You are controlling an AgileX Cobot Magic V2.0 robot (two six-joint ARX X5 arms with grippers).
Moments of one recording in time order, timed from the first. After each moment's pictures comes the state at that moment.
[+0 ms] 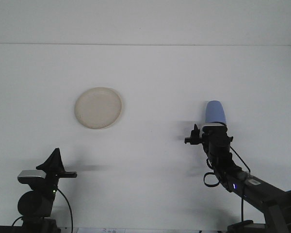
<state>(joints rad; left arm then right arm) -0.11 0.01 0.03 0.10 -0.11 -0.15 0.25 1.46 0.46 0.60 0.13 0.22</state>
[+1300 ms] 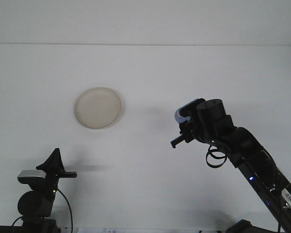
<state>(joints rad) -0.11 0.01 0.03 0.10 -0.11 -0.15 0.53 1.33 1.41 -0.97 -0.10 -0.02</state>
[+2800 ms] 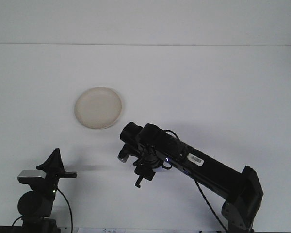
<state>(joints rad) -0.11 0.01 0.03 0.10 -0.11 -0.15 0.92 1.87 1.65 -1.34 -0.08 -0.14</state>
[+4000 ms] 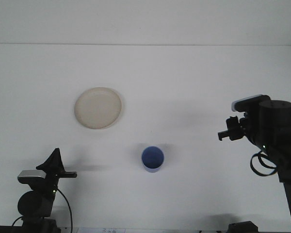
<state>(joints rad) -0.11 0.01 0.03 0.10 -0.11 -0.15 0.13 1.09 1.43 -1.03 0.03 -0.11</state>
